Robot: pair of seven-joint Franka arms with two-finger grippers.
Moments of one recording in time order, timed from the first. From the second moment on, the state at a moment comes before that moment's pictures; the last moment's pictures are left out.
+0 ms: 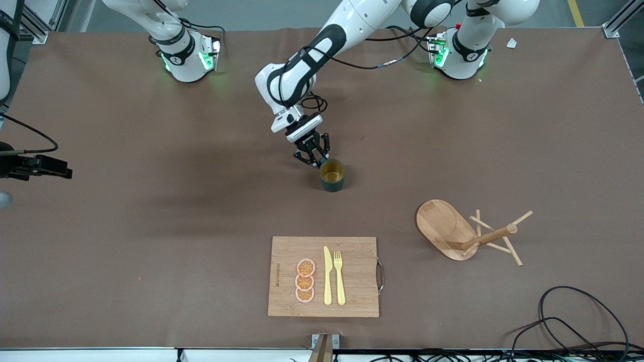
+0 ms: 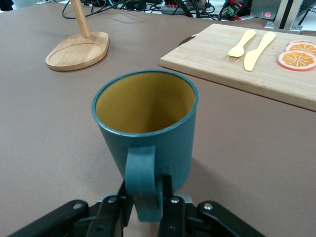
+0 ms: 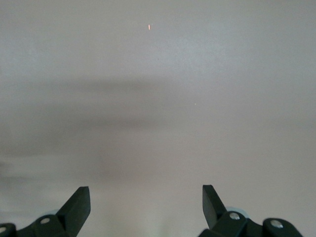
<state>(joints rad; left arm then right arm) -1.15 0.98 -0.08 -1.33 1.00 1.76 -2.28 -0.01 0.28 -0.12 -1.34 0.01 1.49 -0.16</state>
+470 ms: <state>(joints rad) -1.14 0.97 -0.08 -1.30 1.00 1.76 -2.26 -0.01 0.23 -0.10 -1.33 0.01 1.43 -0.01</state>
